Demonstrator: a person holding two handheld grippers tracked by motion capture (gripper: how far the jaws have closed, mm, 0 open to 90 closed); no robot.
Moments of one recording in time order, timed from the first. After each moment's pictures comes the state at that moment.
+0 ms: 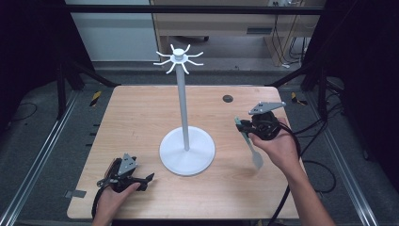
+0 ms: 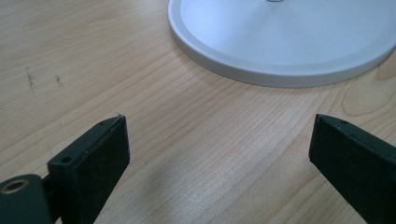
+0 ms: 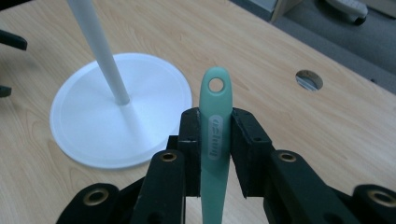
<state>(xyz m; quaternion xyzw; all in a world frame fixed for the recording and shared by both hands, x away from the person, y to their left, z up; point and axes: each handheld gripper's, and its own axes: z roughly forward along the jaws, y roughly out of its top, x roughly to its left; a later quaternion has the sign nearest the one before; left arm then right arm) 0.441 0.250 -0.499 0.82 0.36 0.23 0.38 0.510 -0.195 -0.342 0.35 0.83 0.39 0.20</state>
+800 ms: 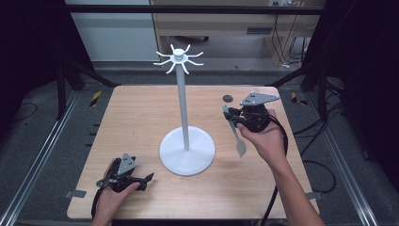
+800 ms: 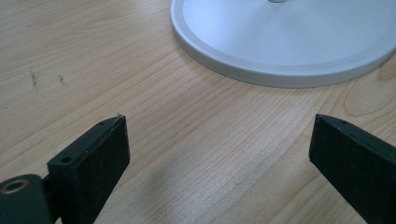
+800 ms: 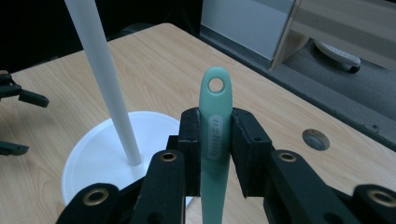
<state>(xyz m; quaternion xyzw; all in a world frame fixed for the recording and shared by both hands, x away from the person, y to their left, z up) 0.441 0.252 -0.498 0.82 0.36 0.23 0.38 0.519 -0.164 -0.321 0.32 0.80 0.46 0.22</state>
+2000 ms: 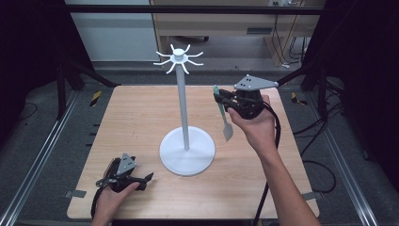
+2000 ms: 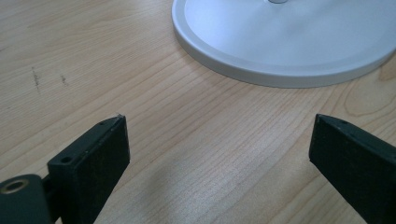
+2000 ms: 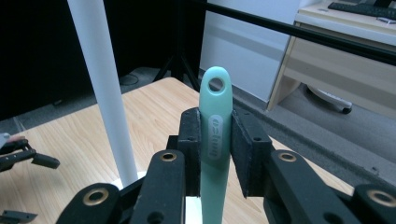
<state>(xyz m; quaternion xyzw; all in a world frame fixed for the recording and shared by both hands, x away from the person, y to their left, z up) 0.441 0.253 -0.498 0.82 0.36 0.23 0.38 0.521 -0.138 -0.275 0.30 0.76 0.52 0.25</state>
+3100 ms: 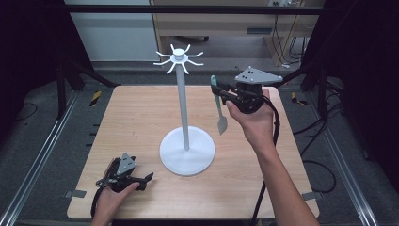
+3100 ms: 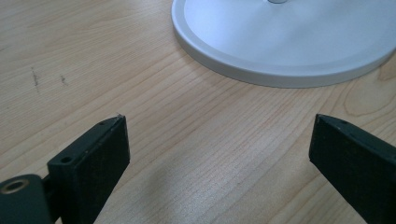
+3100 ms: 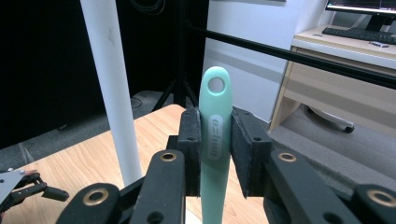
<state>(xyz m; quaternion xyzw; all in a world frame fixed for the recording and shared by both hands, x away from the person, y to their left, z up) 0.441 0.253 -0.498 0.82 0.36 0.23 0.39 0.517 -0.131 -0.252 0.29 0.73 0.56 0.26</state>
